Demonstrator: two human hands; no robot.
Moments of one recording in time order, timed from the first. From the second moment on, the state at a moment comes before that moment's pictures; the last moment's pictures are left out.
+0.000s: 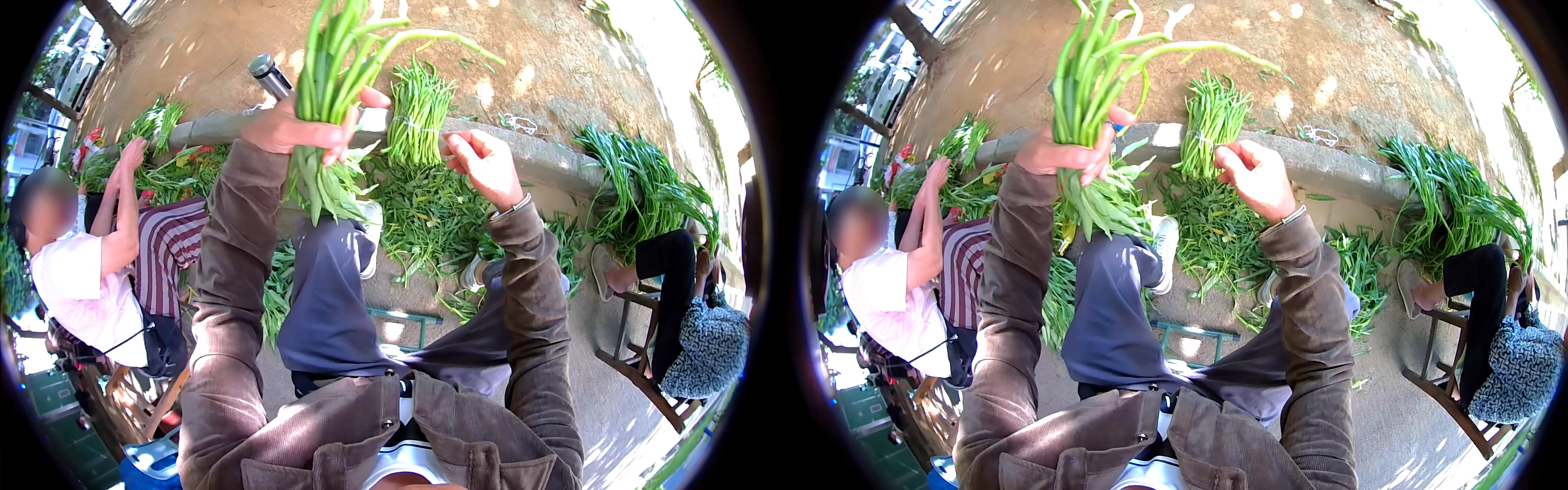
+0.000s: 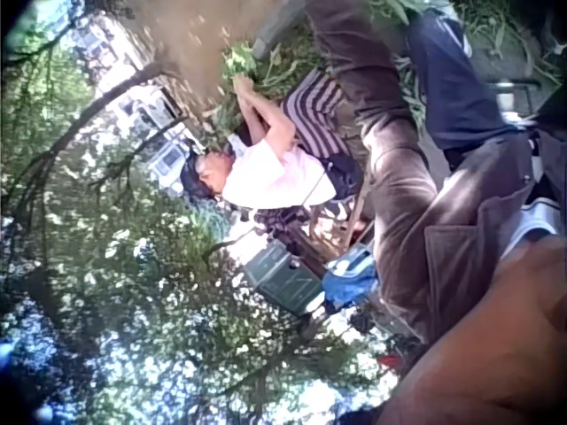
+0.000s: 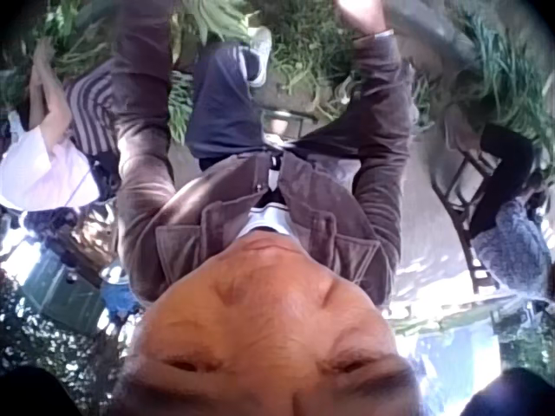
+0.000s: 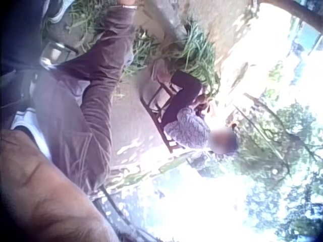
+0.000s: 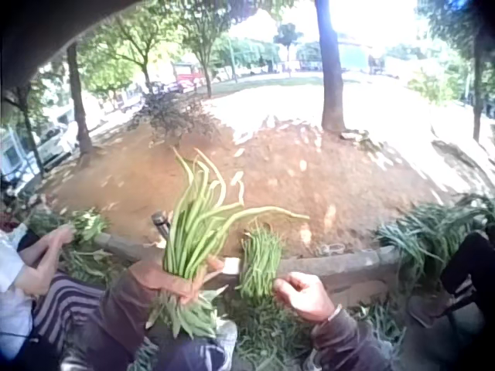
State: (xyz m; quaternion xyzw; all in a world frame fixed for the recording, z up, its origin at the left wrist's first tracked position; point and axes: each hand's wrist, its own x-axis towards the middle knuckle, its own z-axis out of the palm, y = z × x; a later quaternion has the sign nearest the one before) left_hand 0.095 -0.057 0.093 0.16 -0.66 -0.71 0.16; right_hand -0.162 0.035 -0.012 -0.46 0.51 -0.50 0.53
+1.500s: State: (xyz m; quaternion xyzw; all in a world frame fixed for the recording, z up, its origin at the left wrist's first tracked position) left_hand -0.076 -0.008 -0.050 0.37 -0.39 -0.63 0.56; right_hand -0.132 0.017 0.003 -0.19 0.38 -0.82 0.38
